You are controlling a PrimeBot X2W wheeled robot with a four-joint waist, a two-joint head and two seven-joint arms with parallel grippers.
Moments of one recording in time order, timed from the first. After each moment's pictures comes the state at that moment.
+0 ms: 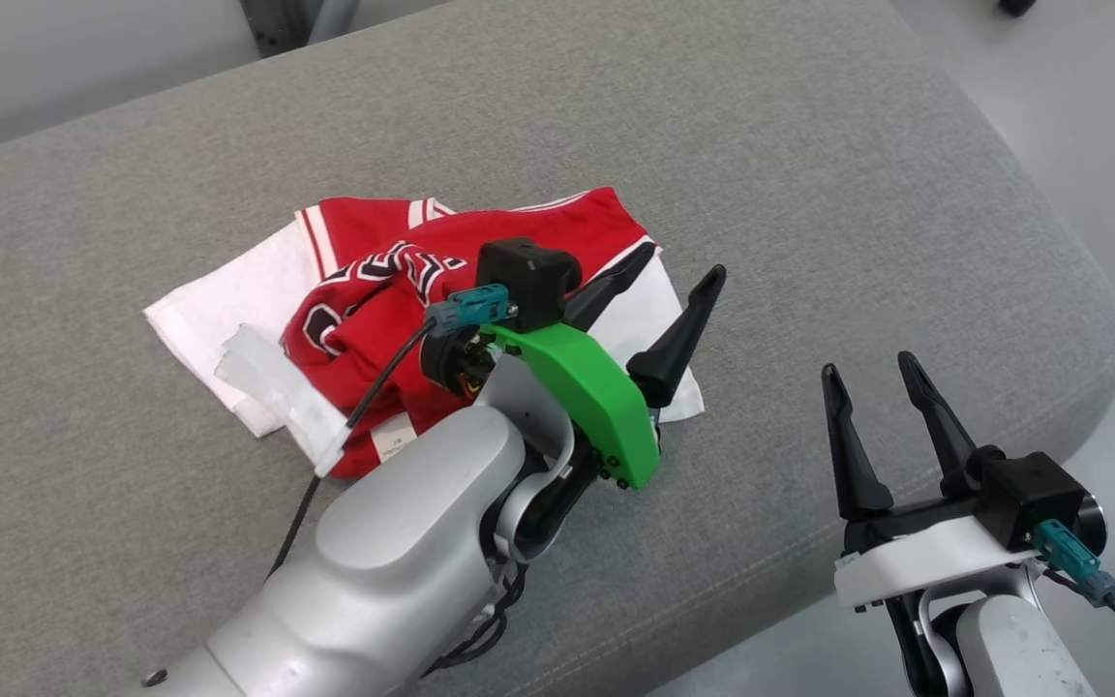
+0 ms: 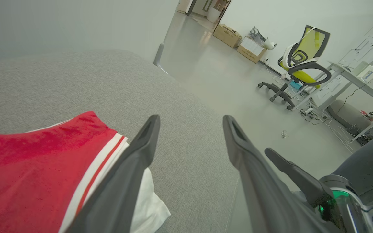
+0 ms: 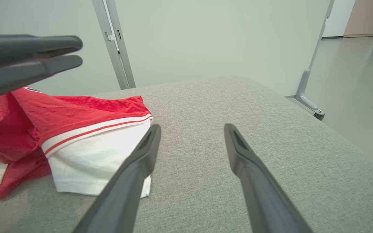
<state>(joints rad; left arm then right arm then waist) -0.80 0.08 -0.99 0.43 -1.02 0.03 -0.09 -0.10 -0.05 0.09 0.10 0.15 0.13 -0.26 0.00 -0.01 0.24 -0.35</state>
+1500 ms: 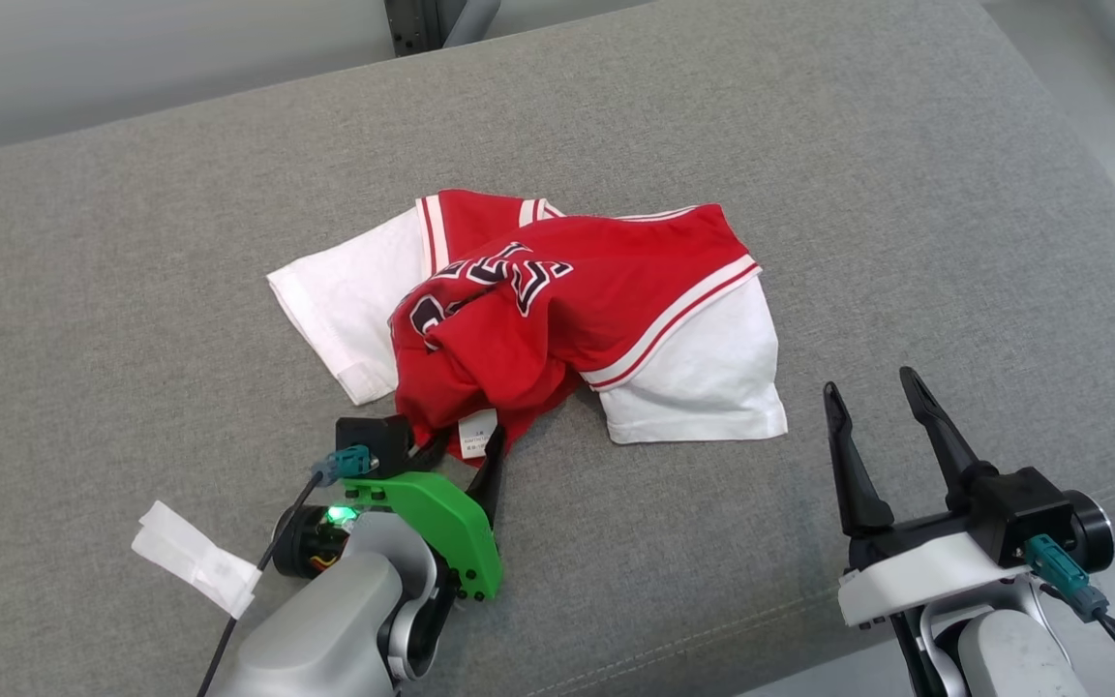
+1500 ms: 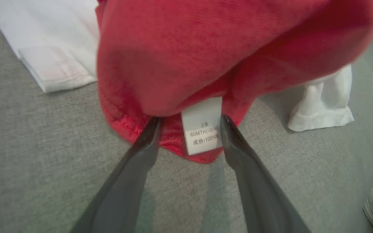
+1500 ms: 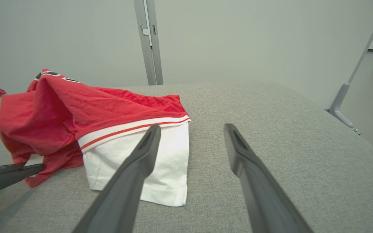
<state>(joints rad) -0.59 0.17 -0.98 0.73 -1.05 0.10 -0.19 -0.07 -0.05 0.08 0.10 0.08 0.13 -0.26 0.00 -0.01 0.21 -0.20</state>
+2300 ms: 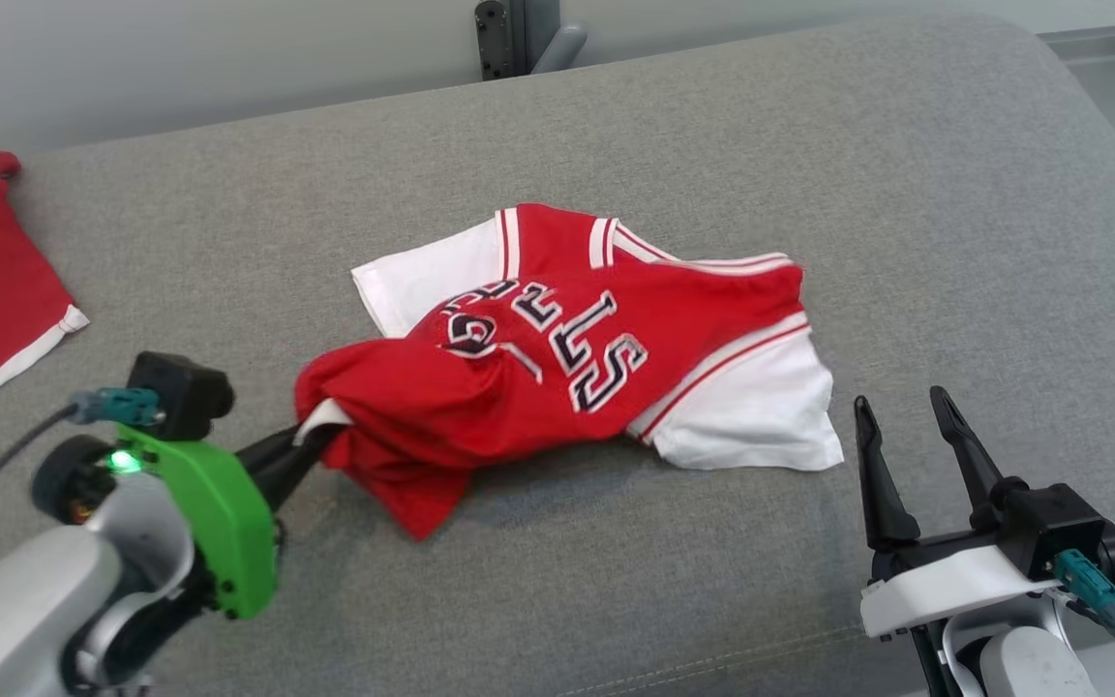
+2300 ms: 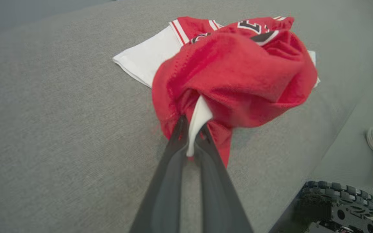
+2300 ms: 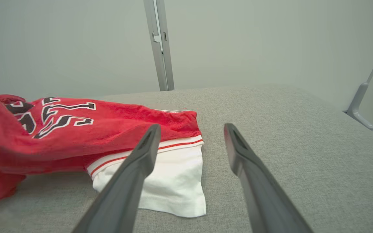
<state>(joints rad) -0.58 0.76 -0.95 0.03 -1.11 0.03 0.17 -0.04 -0.05 0.03 0.09 0.11 0.13 -0.26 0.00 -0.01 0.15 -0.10</state>
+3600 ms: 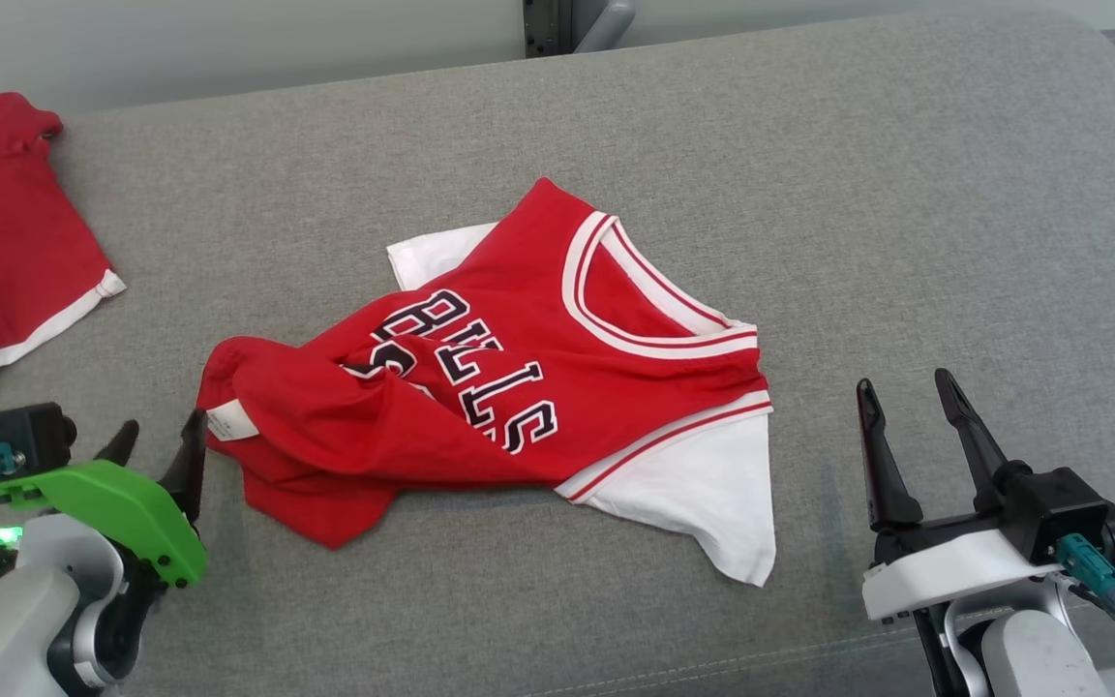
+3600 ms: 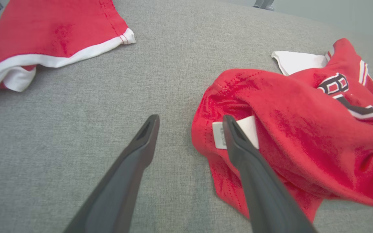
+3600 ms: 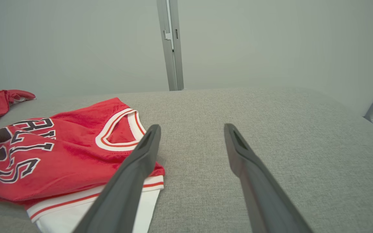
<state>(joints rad) -0.49 0.69 -0.80 0.39 -1.20 0.17 -0.07 -0.07 -0.05 0.02 0.10 0.10 0.13 -0.26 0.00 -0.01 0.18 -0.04</state>
